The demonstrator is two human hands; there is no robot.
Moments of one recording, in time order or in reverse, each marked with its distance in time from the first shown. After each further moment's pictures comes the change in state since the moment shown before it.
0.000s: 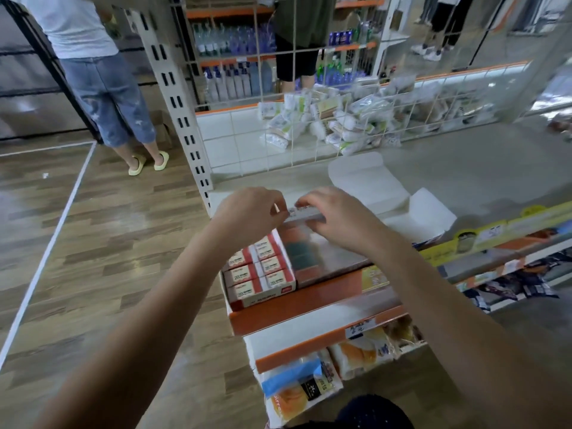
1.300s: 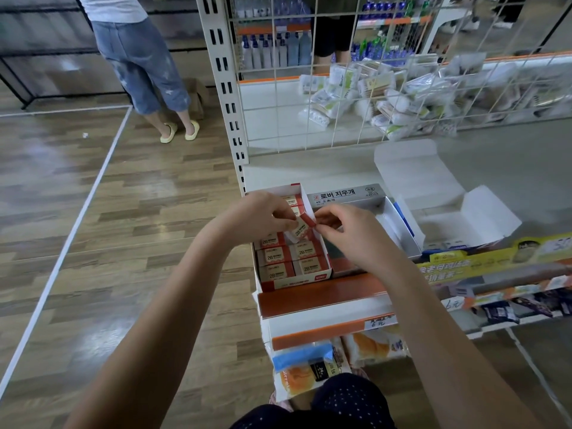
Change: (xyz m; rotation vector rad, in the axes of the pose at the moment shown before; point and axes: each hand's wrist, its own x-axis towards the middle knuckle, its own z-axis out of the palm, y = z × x) left_hand -0.030 -0.048 0.020 -0.316 -0.207 -0.128; right_hand -0.005 -0.026 0.049 0.307 -0.046 0.177
